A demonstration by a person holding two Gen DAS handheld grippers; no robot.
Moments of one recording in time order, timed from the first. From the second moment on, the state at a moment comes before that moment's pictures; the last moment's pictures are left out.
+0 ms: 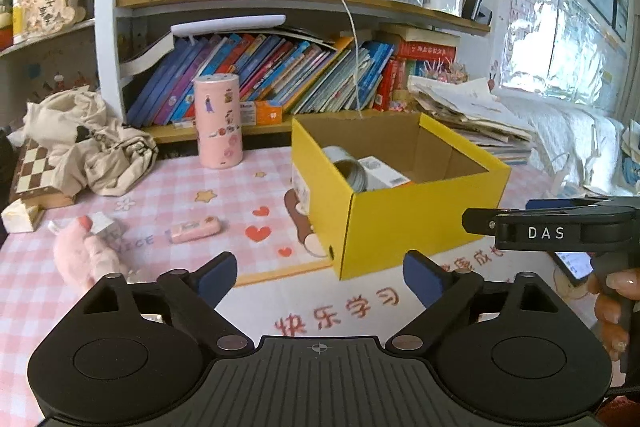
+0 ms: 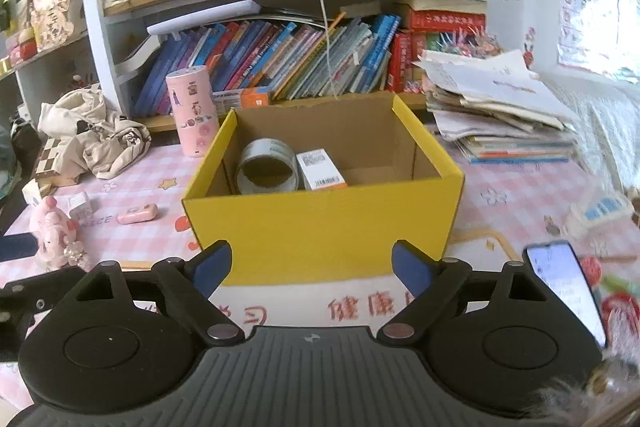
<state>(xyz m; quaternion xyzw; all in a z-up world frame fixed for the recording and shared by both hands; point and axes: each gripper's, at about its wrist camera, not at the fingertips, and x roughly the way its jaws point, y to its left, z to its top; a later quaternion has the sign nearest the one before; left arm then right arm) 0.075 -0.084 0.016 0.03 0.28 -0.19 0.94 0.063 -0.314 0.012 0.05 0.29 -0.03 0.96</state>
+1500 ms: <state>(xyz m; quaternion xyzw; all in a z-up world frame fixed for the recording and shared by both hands) 0.025 -0.025 -0.012 -0.01 0.34 -0.15 0.93 0.004 -0.243 -0.018 0.02 0.36 0.01 0.93</state>
